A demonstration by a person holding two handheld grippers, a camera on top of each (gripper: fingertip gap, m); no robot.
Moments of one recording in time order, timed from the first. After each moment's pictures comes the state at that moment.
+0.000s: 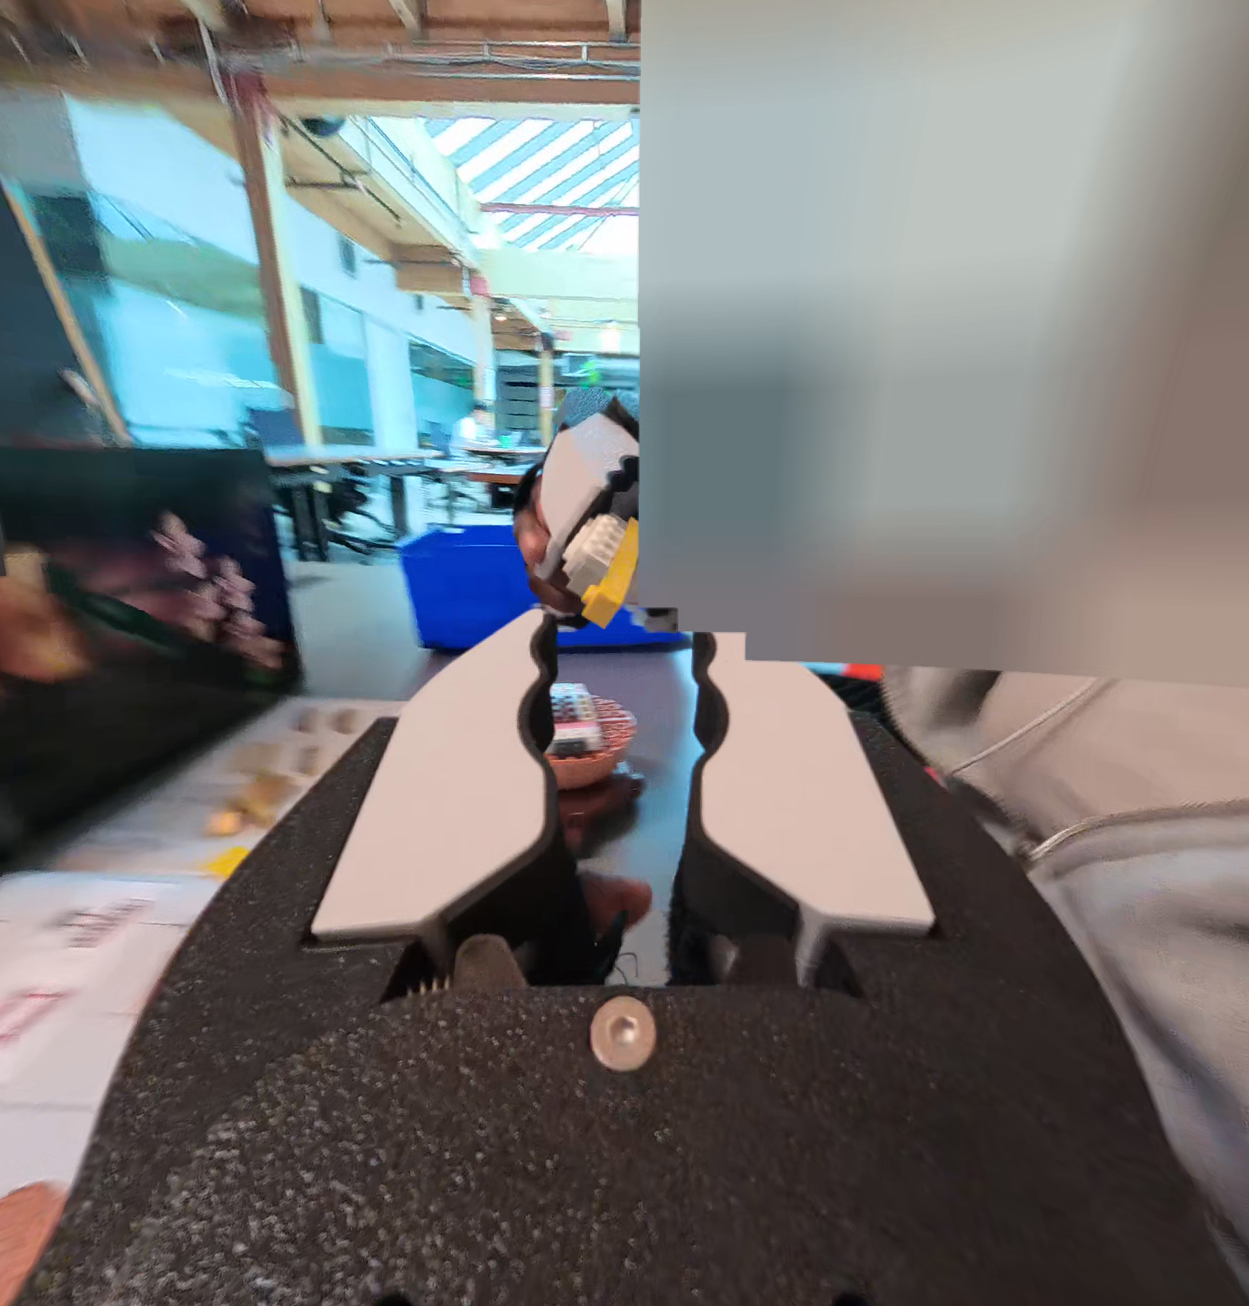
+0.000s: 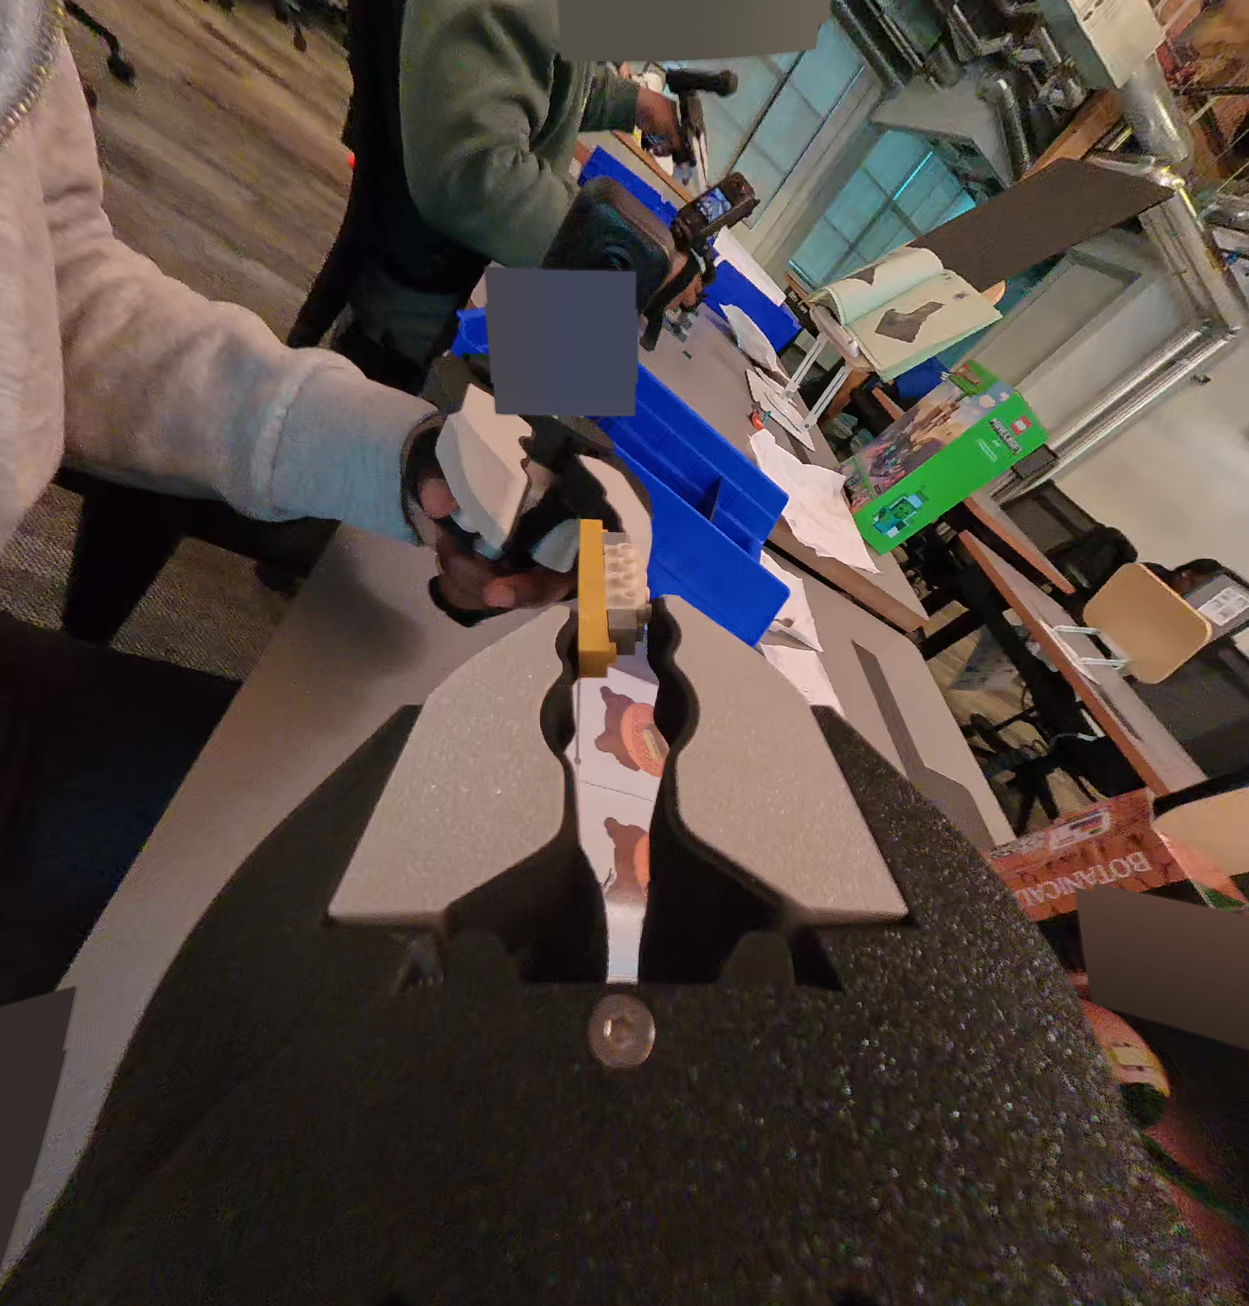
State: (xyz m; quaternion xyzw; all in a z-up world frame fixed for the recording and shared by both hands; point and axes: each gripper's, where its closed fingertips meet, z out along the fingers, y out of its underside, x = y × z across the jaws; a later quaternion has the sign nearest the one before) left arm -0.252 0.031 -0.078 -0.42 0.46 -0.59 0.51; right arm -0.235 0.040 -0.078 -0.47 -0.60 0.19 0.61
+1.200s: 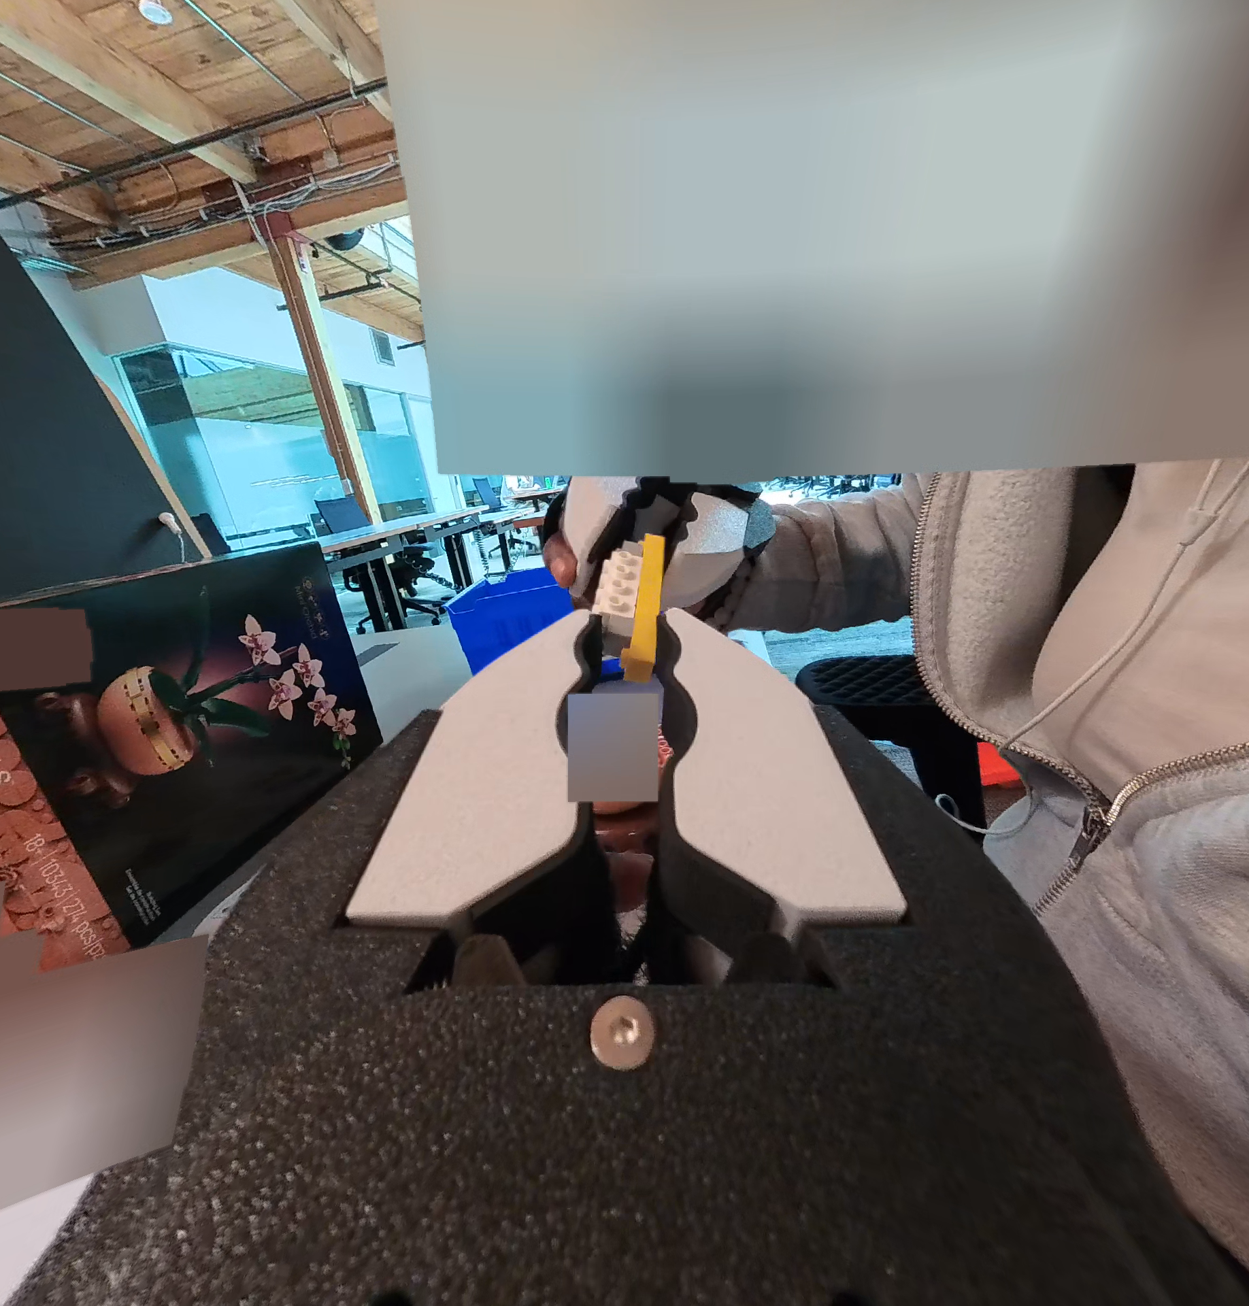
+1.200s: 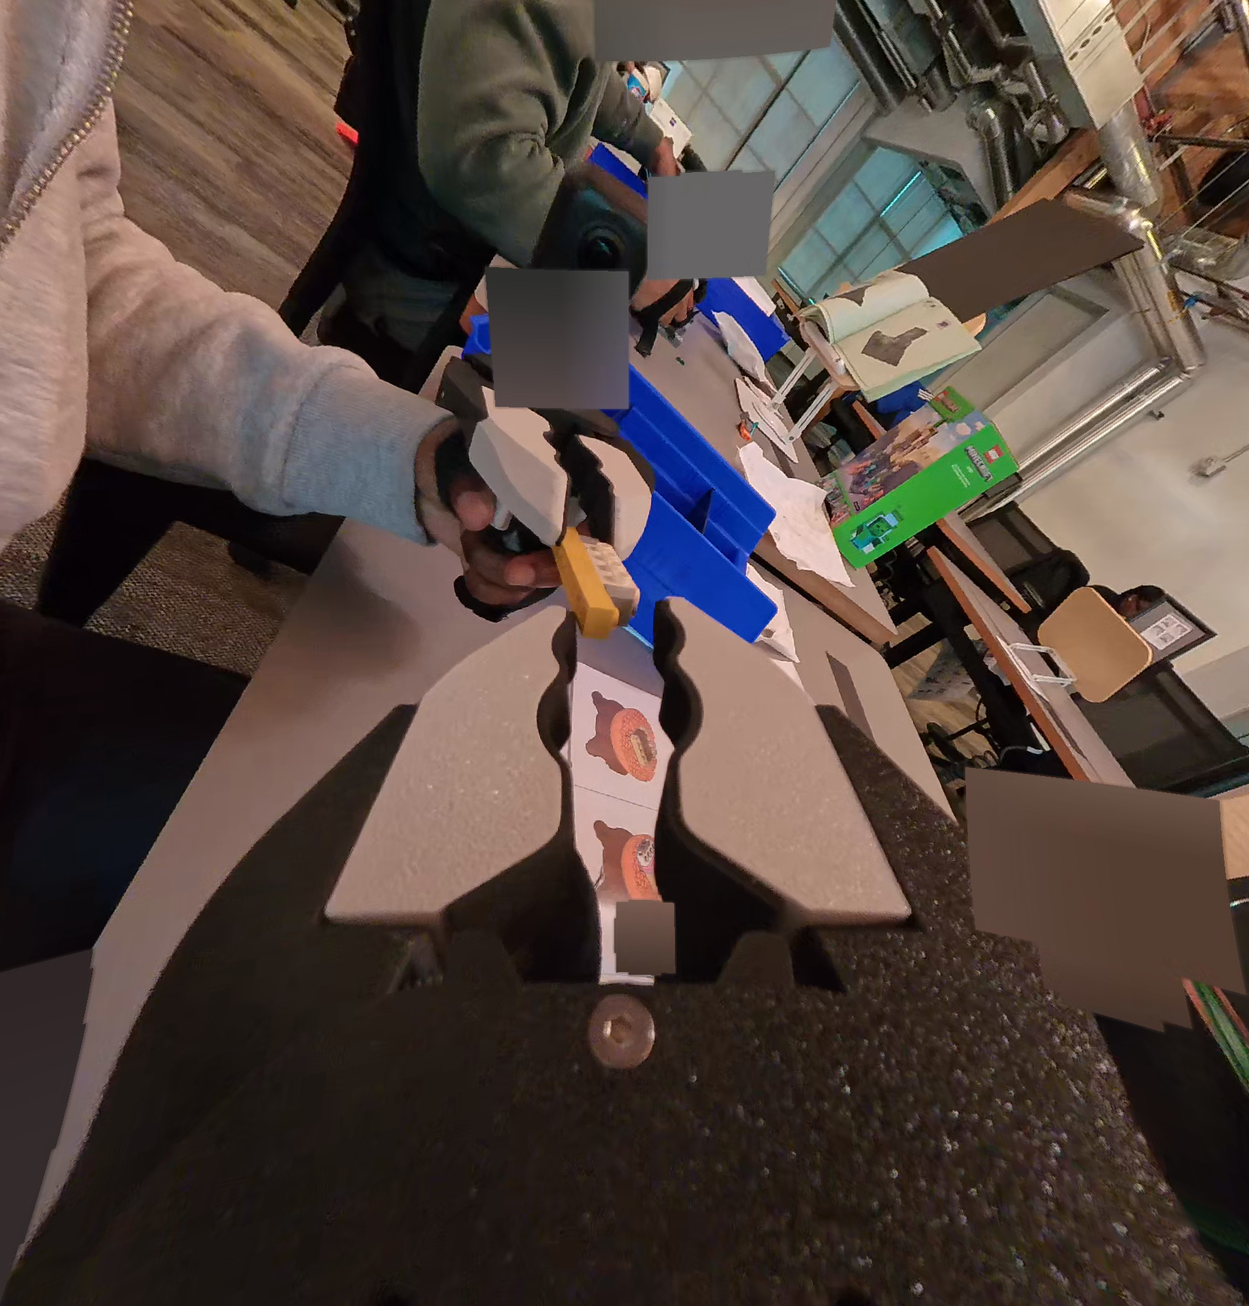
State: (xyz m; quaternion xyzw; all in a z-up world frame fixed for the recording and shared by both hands) left arm -0.262 0.025 -0.067 -0.37 0.49 -0.55 0.57; right arm -0.242 0.026 -0.062 -0.46 -0.62 0.16 0.62
